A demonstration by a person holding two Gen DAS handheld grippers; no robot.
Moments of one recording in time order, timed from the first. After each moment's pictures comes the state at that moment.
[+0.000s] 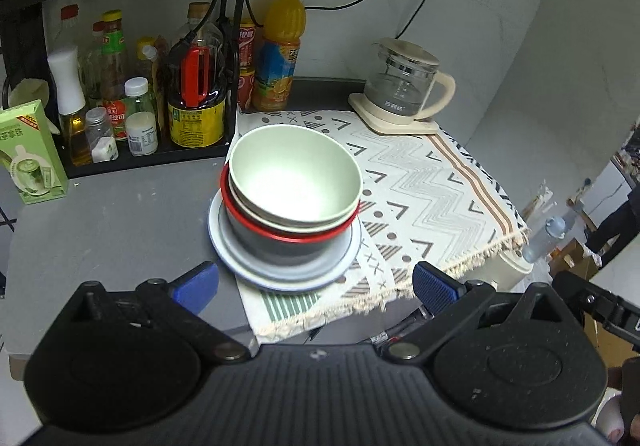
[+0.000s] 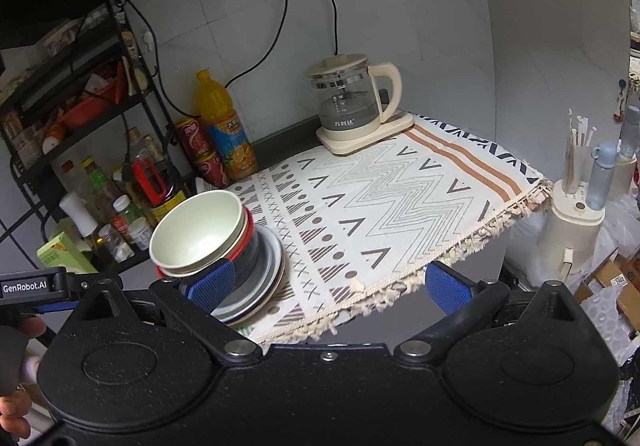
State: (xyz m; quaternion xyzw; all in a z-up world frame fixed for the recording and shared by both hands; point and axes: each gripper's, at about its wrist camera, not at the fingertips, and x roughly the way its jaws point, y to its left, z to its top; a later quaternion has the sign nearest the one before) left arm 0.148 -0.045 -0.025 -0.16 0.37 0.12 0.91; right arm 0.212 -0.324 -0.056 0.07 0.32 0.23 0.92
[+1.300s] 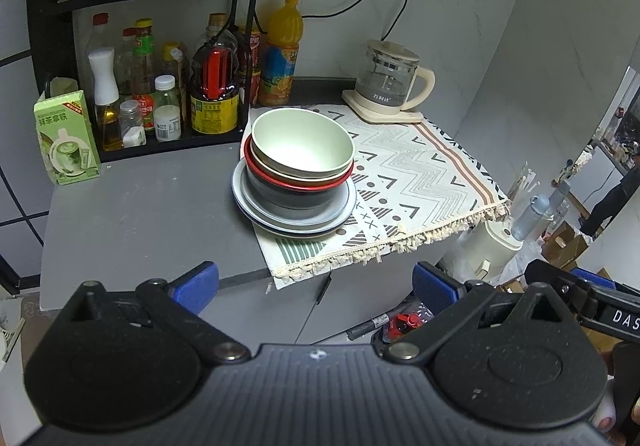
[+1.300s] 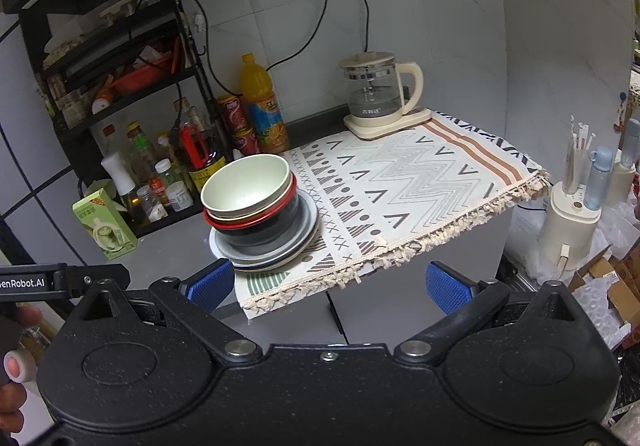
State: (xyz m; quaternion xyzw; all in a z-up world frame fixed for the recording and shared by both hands) left arm 0.047 -0.069 -0.005 -0.15 0.36 0.12 0.92; right arm 0.121 -0.323 -0.042 0.04 0.31 0.25 0.91
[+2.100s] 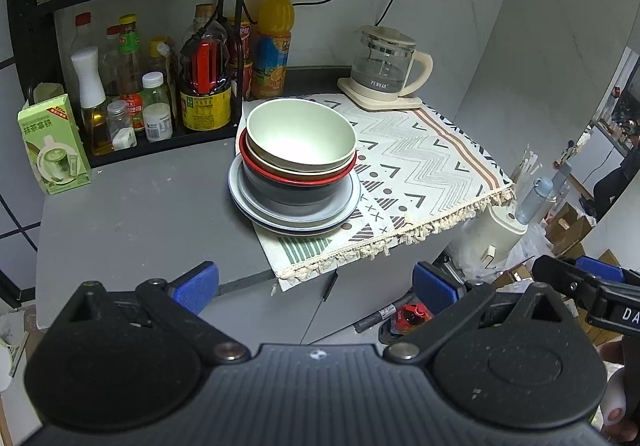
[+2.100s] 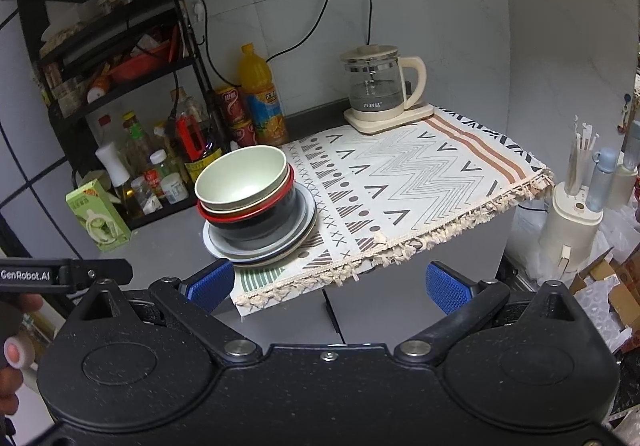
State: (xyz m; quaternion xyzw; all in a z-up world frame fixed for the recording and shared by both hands) left arm 0.068 -0.061 -0.022 -0.12 0.38 0.10 0.91; right arm 0.131 -0.316 -0.056 0.03 0.32 0.25 0.91
